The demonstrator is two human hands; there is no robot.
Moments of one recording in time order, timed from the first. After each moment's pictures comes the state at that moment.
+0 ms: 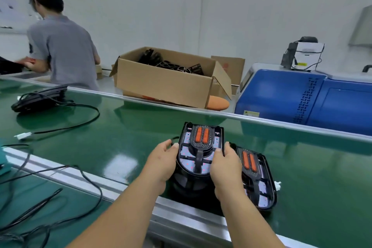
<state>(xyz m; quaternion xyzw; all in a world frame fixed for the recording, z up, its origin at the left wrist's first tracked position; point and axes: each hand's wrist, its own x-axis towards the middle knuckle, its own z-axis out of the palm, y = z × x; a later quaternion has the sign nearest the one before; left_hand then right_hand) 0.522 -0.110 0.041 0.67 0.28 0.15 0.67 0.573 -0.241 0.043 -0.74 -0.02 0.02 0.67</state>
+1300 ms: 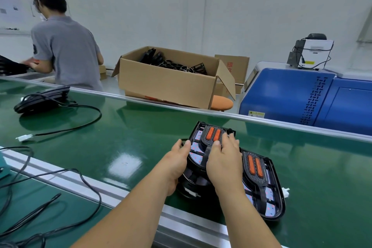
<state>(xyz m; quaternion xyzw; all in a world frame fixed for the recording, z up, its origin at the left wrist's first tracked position) 0.549 -0.117 0.041 0.63 0.26 0.06 0.73 0.582 -0.232 0.055 -0.84 -0.13 -0.05 0.52</state>
